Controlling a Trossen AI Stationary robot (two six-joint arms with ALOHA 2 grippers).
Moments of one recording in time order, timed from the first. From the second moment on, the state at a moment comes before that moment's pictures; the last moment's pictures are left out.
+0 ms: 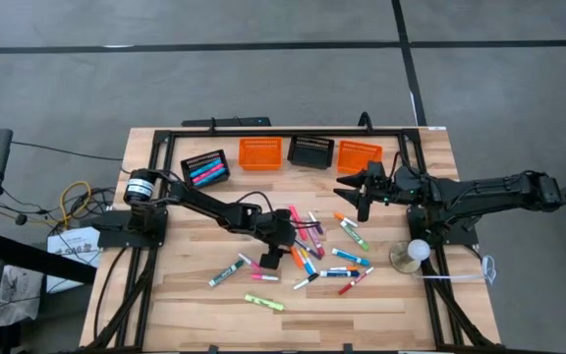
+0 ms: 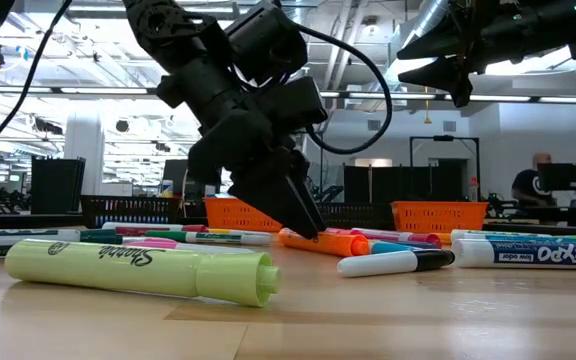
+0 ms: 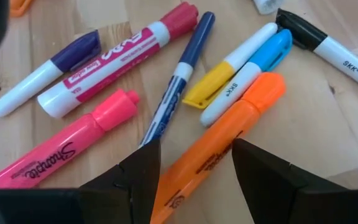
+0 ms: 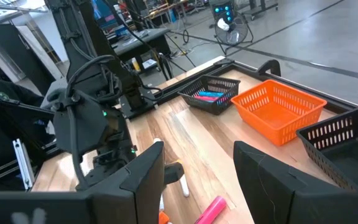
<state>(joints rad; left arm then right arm) -0.13 1.95 1.06 0.04 0.07 0.21 -0.05 0.81 0.44 0.18 0.16 0.34</state>
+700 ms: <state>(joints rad) -0.14 1.99 1.07 0.03 0.11 0.22 -0.05 0.81 0.44 0.19 0.16 0.34</state>
